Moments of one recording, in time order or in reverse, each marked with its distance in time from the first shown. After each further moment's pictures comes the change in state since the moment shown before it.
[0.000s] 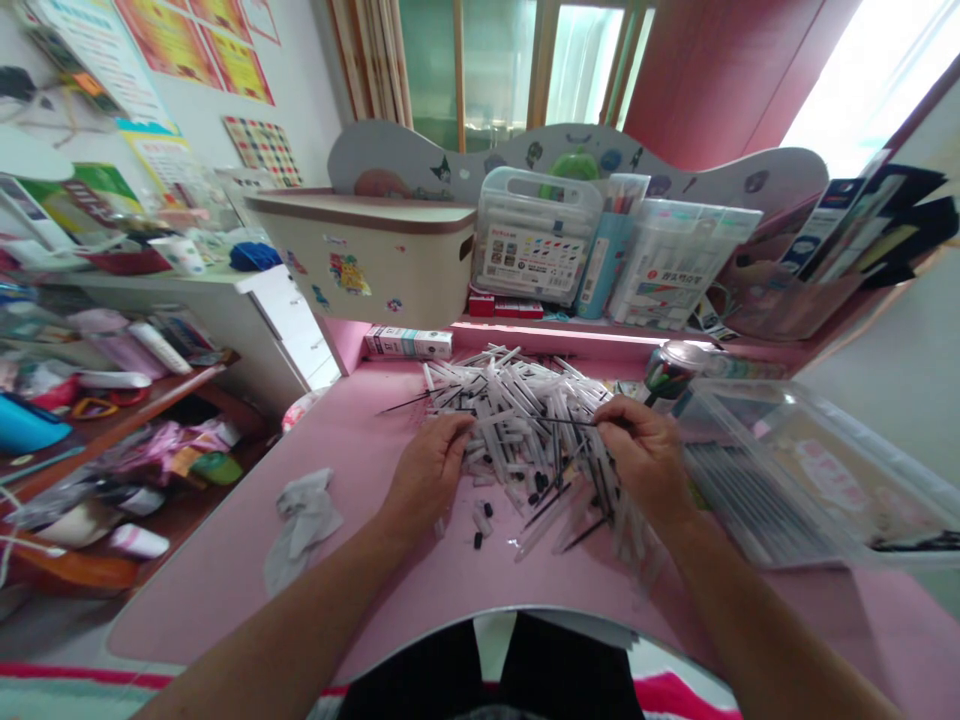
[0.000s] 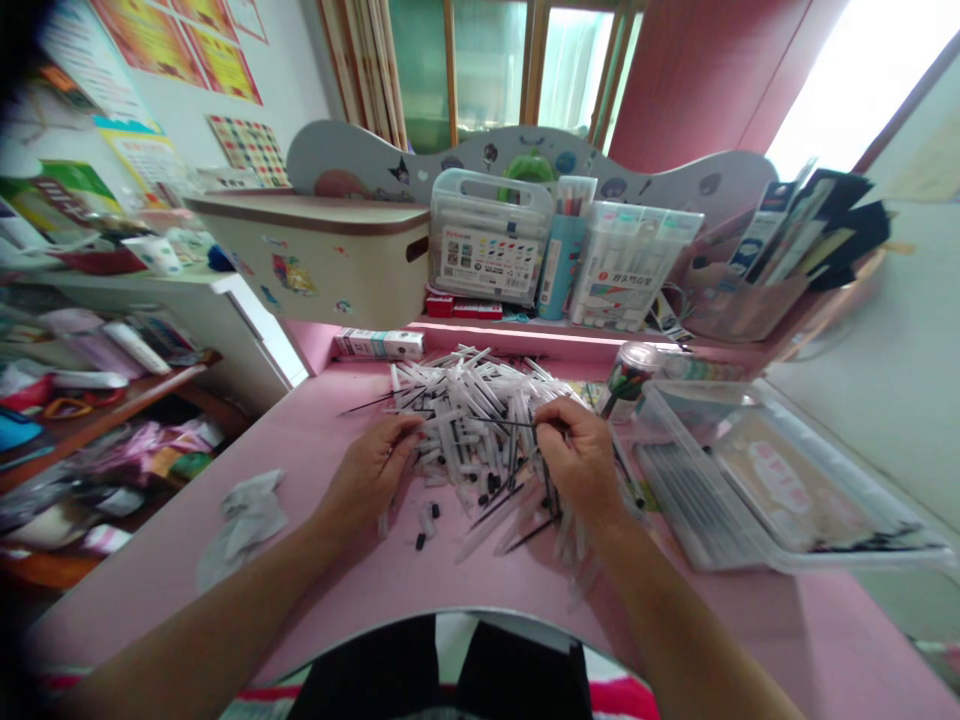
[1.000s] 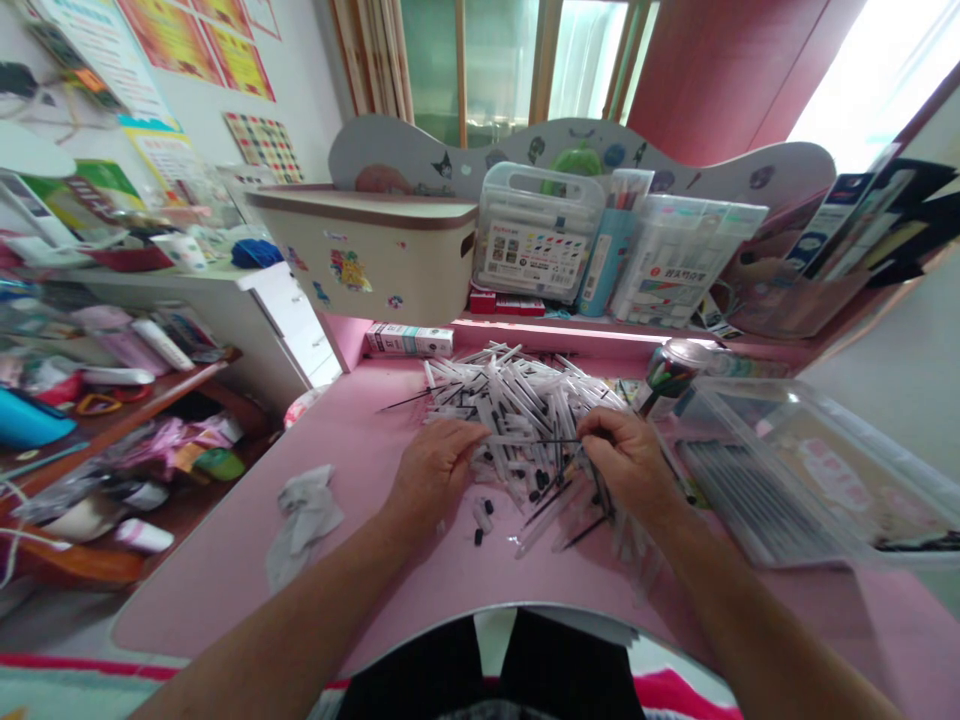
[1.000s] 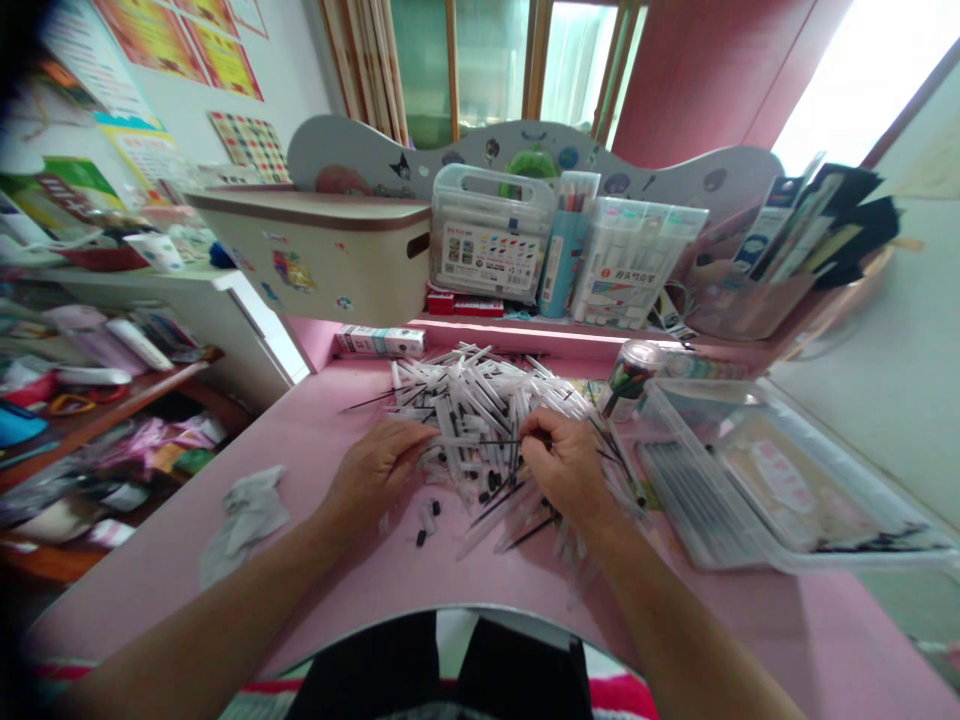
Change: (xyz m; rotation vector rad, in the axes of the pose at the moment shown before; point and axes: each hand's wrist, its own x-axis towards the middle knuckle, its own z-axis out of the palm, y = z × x) left_hand -0.003 0.003 -0.004 0.167 -0.061 0.219; right_hand -0.005 -0.003 0.005 -0.029 -0.201 0.093
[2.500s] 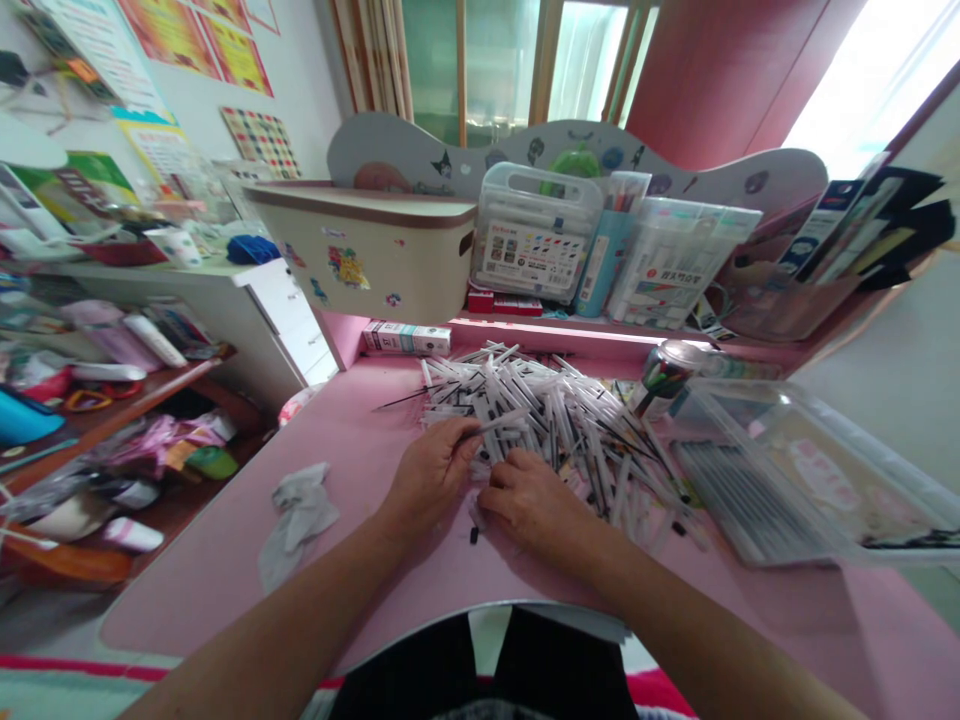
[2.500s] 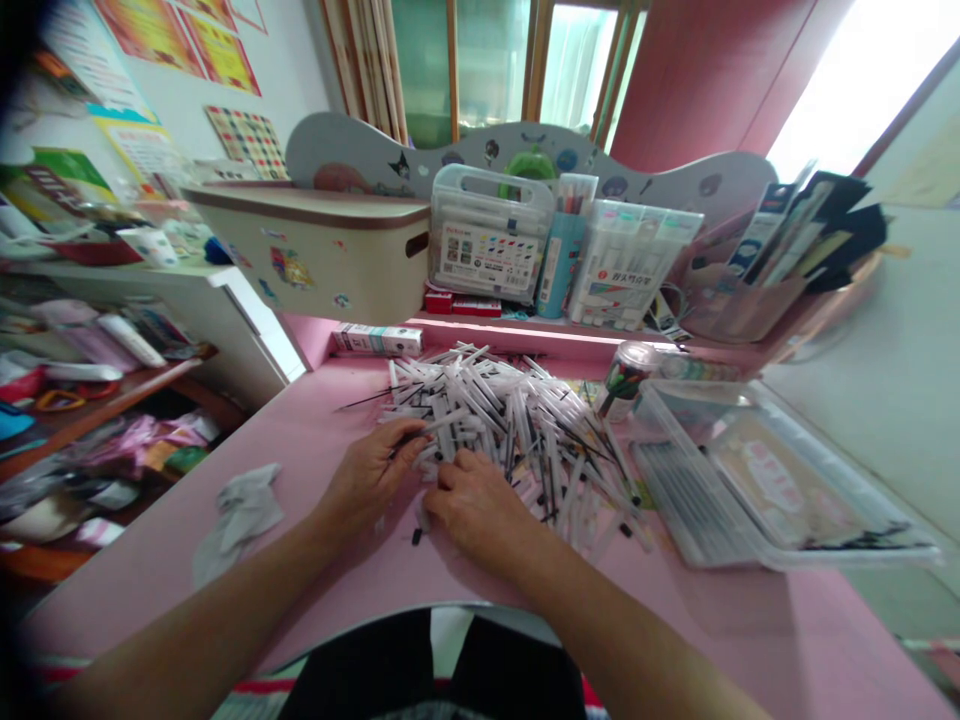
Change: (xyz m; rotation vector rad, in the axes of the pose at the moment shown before) left_hand 0.001 0.011 0.002 -0.161 0.011 -0.194; right_hand -0.025 -0.002 0.075 -0.555 -0.499 -0.647
